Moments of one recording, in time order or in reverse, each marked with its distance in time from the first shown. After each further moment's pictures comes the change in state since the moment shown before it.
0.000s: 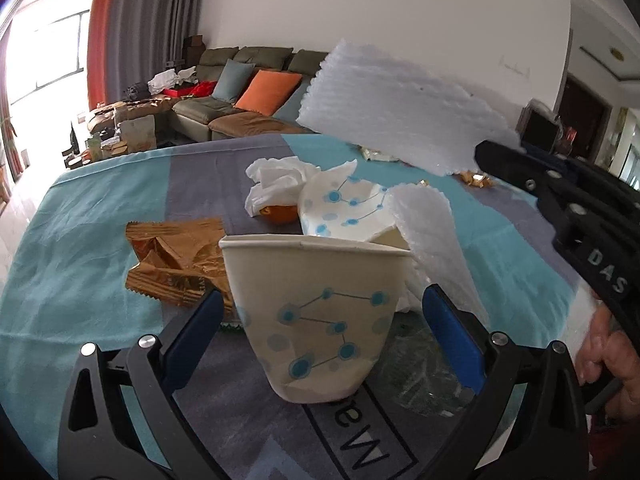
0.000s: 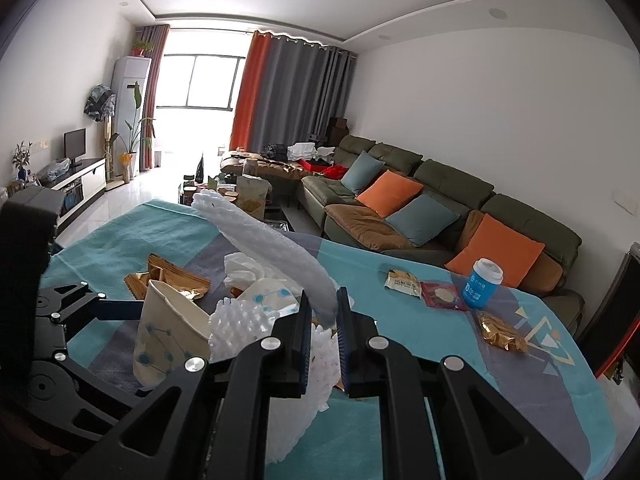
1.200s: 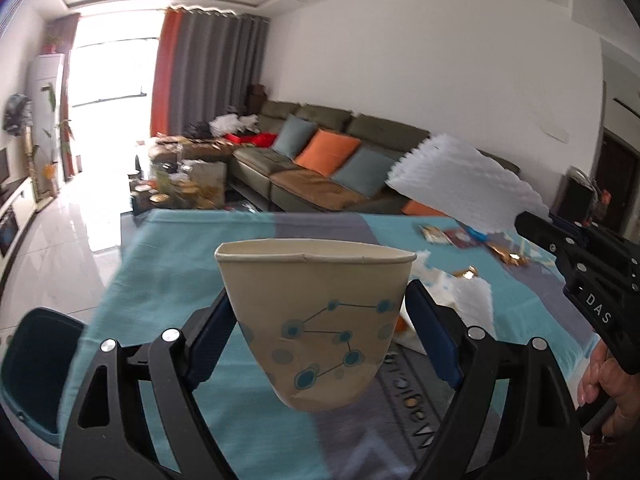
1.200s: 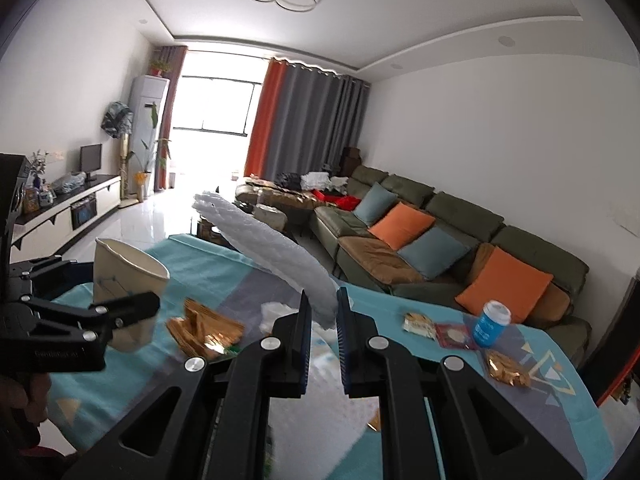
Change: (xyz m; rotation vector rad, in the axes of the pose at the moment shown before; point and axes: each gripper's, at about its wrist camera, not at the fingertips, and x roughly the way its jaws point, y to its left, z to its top) left arm -0.107 0.058 0.008 -0.119 -0.249 0.194; right arm -0.025 0.024 0.033 -0.033 -0.119 0.053
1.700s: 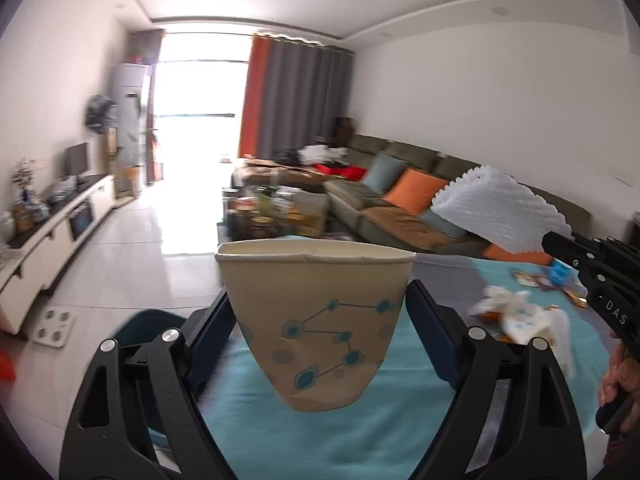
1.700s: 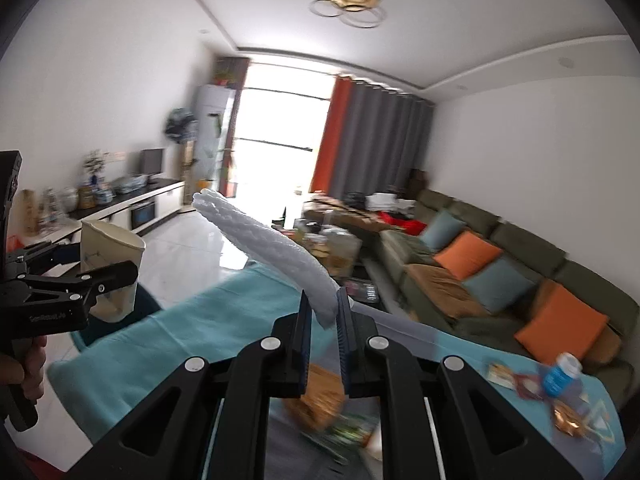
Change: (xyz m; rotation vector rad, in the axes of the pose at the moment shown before) left arm -0.095 0.117 0.007 -0.105 -0.120 0.314; right arm 0.026 0.081 0.045 -0.078 -0.052 0.259
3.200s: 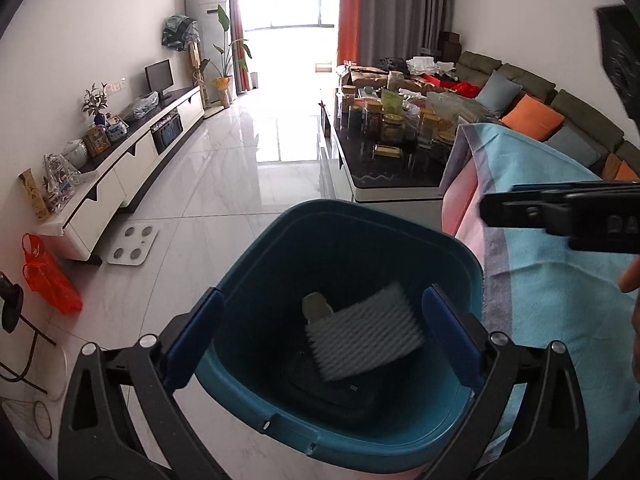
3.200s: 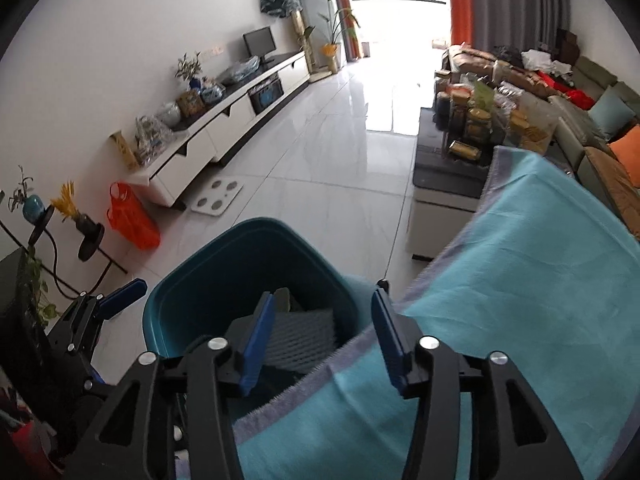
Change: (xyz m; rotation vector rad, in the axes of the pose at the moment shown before) left arm 0.102 0.191 -0.069 -0.073 0.359 0.332; right arm 0.226 0.203 0.011 0.072 0.554 0.532
